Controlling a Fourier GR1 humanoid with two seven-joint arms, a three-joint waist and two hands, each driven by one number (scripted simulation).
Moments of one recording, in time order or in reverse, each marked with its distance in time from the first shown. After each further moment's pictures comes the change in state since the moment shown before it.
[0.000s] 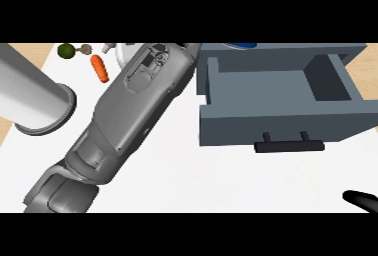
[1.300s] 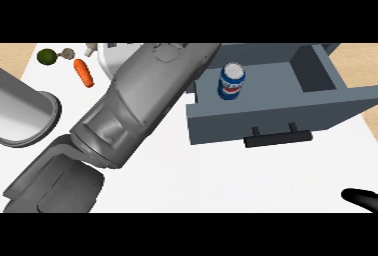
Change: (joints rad) left arm -0.289 -0.002 -0.159 0.421 0.195 0.199 -0.110; right arm -0.069 -0.048 0.020 0.002 -0.011 0.024 0.024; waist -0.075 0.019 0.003
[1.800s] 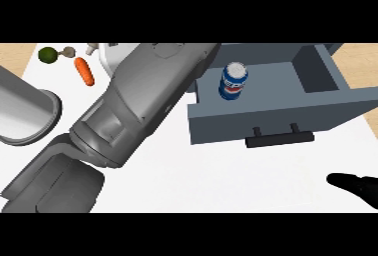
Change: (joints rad) left arm -0.019 0.000 0.005 0.020 0.079 0.027 -0.039; right arm -0.078 -0.093 0.061 0.048 0.163 0.043 -0.086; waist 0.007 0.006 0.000
